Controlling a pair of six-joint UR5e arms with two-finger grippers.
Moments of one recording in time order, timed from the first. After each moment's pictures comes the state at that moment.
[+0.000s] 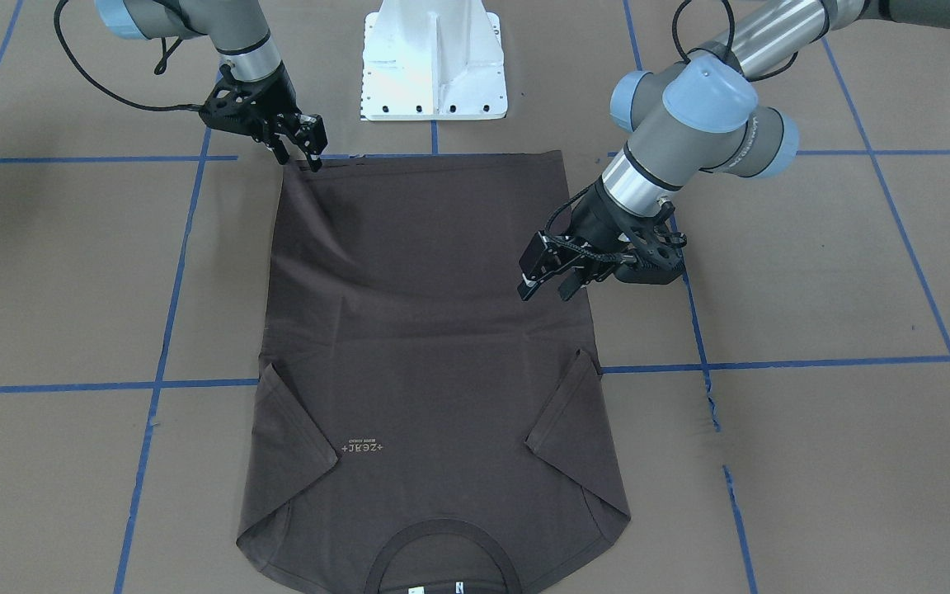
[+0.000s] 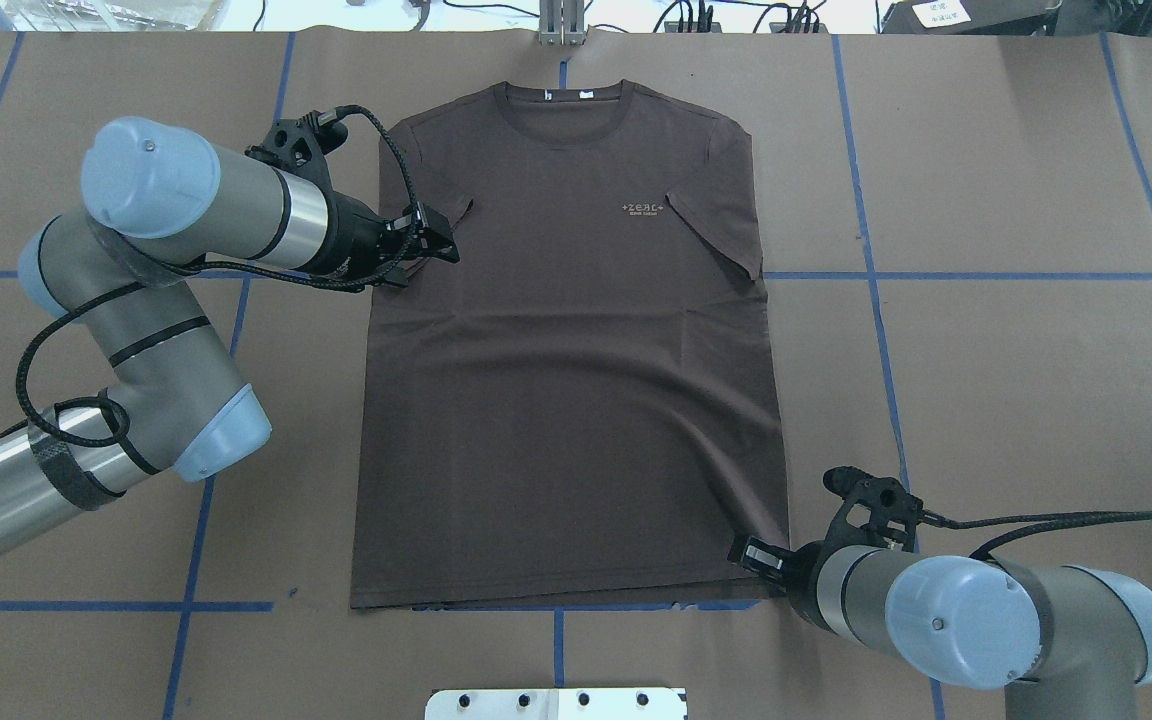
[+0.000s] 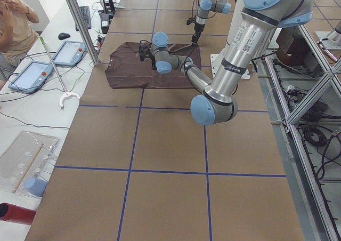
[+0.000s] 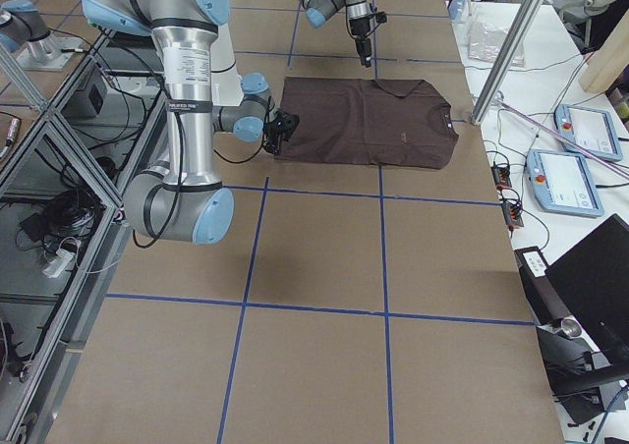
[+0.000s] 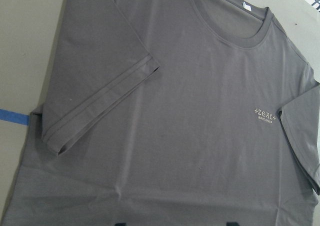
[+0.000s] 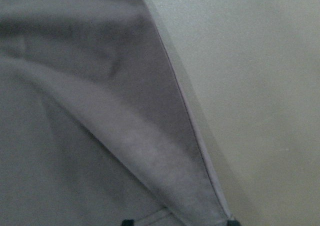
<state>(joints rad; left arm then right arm) -0.72 -2.09 -1.61 -2.25 -1.98 -1.52 0.15 -1.52 2.07 -1.21 1.51 1.90</state>
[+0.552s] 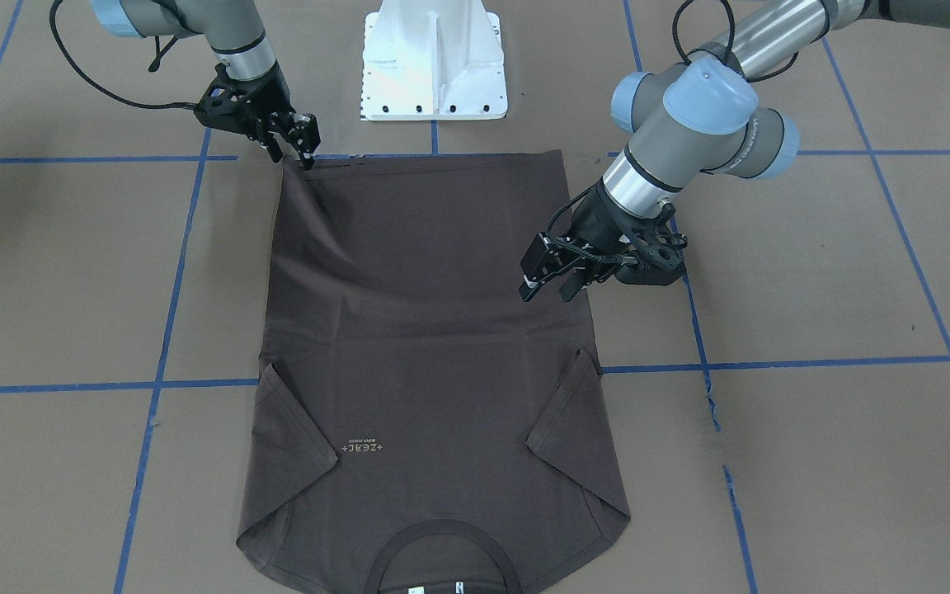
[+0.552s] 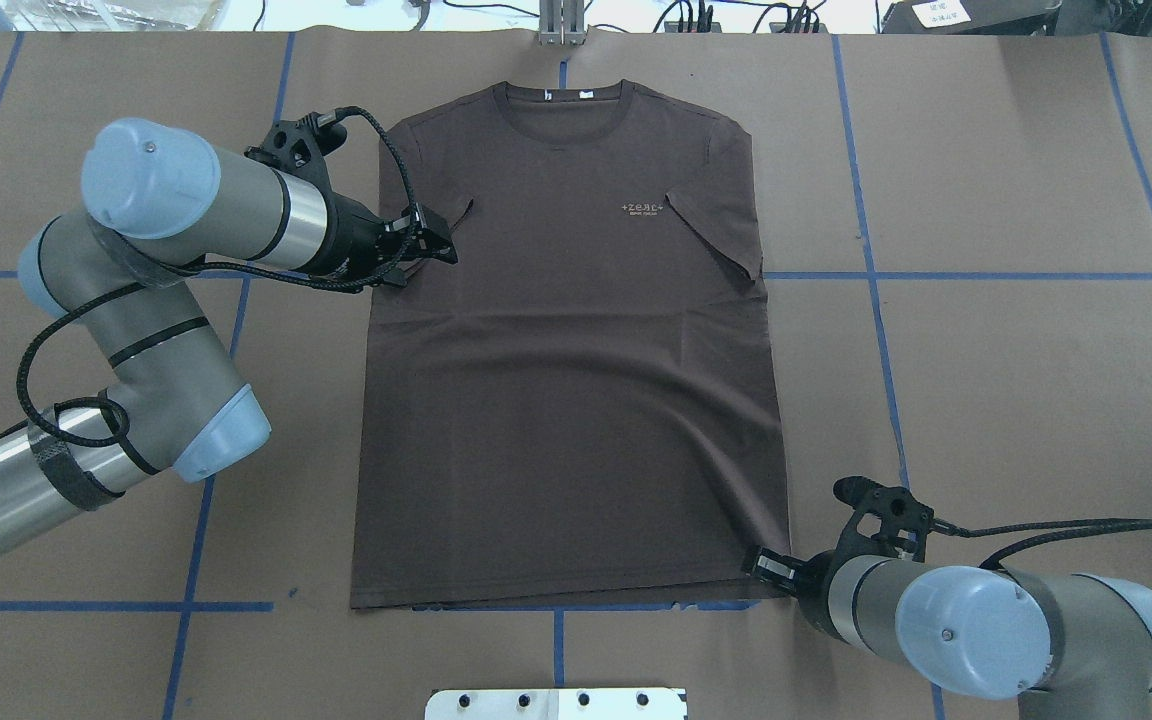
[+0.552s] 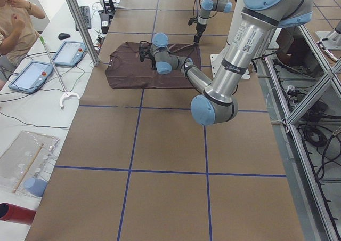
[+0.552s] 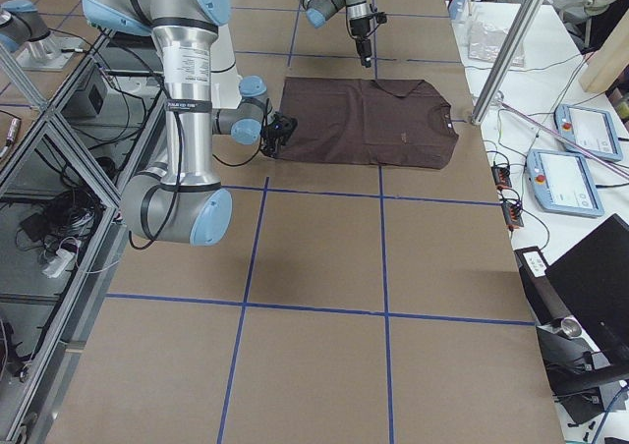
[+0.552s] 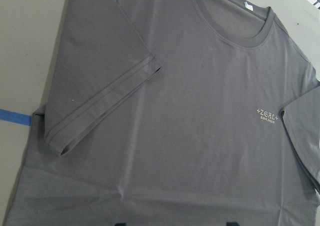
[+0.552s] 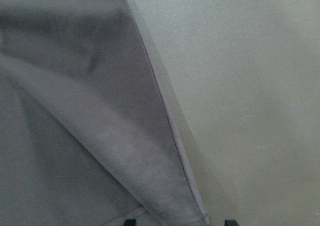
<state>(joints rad) -0.72 -2.09 -1.61 -2.25 -1.98 -1.52 0.14 -1.55 2.07 -1.21 1.50 1.89</state>
